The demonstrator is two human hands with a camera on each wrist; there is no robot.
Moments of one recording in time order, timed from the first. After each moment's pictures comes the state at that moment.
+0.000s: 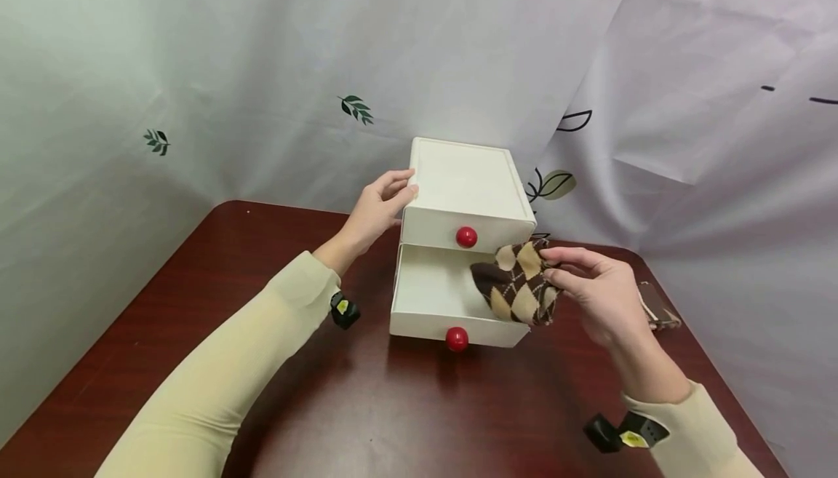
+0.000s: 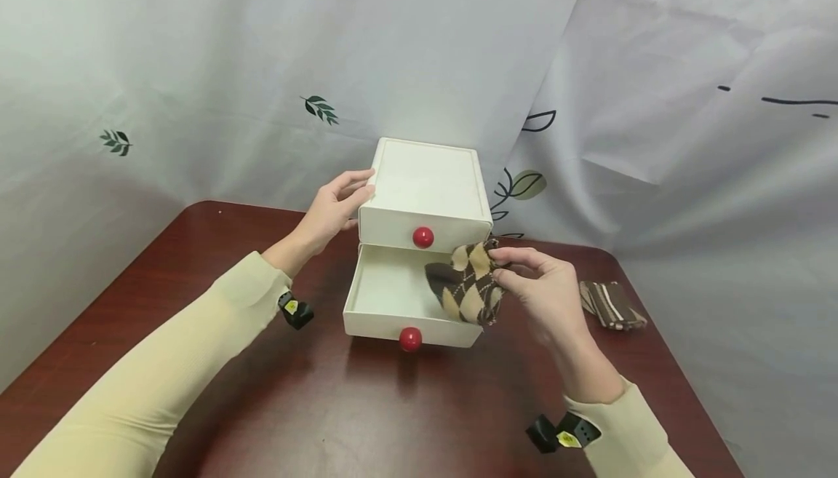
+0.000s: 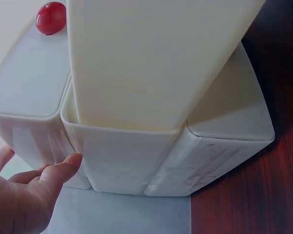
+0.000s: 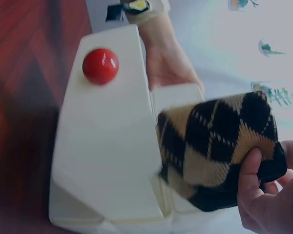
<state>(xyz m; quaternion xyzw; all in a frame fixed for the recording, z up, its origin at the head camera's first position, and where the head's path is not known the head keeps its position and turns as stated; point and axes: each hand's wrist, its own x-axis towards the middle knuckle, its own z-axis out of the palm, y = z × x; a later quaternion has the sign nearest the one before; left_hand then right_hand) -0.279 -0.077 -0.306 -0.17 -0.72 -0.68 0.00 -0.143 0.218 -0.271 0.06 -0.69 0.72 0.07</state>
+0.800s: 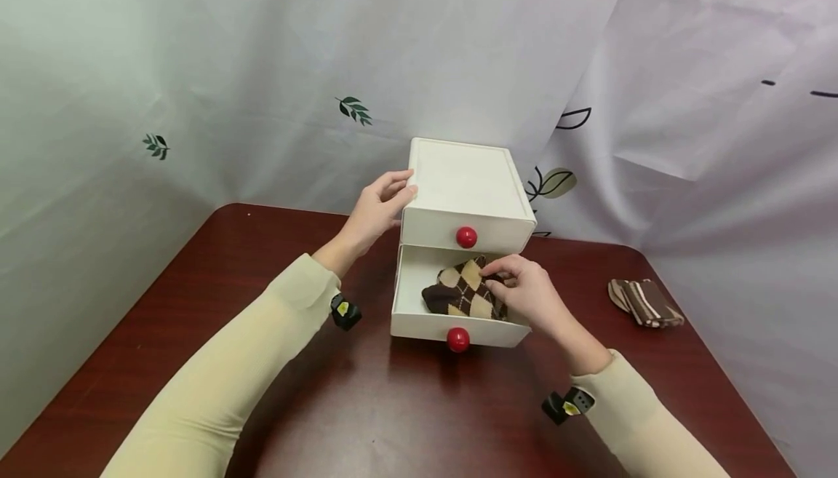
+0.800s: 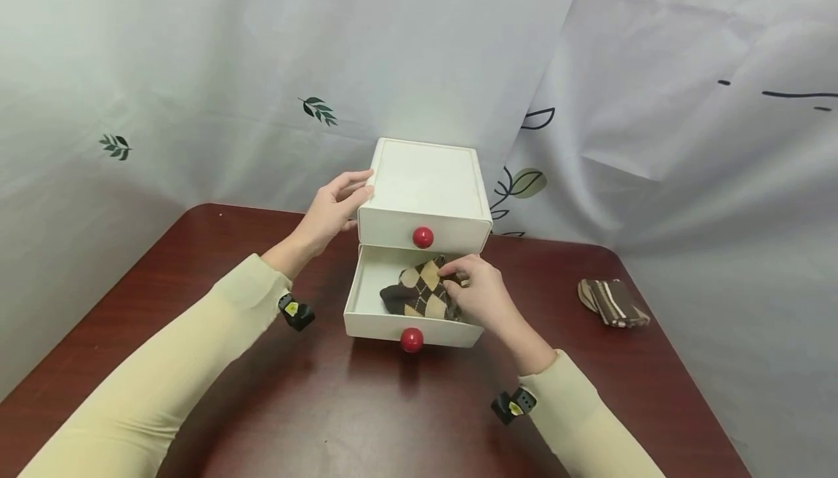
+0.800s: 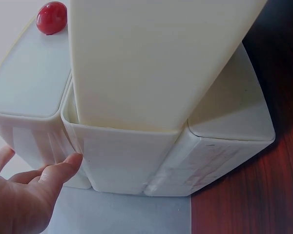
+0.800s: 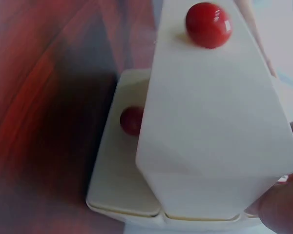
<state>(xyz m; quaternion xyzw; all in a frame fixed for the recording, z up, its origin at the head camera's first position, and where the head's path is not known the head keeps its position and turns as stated) -0.279 -0.076 -0.305 -0.16 -0.72 -0.68 0.01 -0.184 0.183 -0.324 0.19 -0.91 0.37 0.08</state>
